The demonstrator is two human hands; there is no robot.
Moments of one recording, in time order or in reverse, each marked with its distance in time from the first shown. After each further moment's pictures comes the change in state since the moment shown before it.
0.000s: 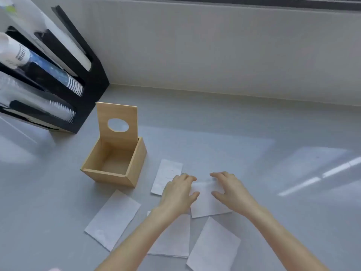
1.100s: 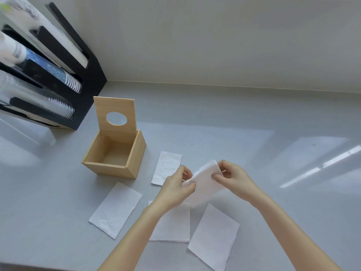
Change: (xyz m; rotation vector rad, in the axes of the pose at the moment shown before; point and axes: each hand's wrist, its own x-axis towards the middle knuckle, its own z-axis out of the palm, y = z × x) left_hand -0.030 0.004 -0.013 -0.579 0.025 -0.089; right_hand -0.025 -0.009 -0.017 0.626 0.083 0.009
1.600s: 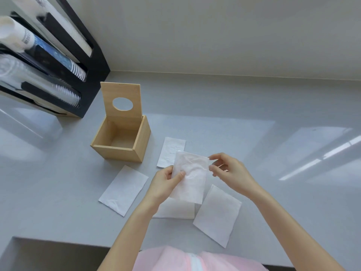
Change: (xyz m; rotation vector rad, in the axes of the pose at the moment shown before) left_hand -0.046 -0.022 -0.012 -0.415 0.070 -0.132; right_hand -0.029 -0.004 0.028 -0.043 0.048 -0.023
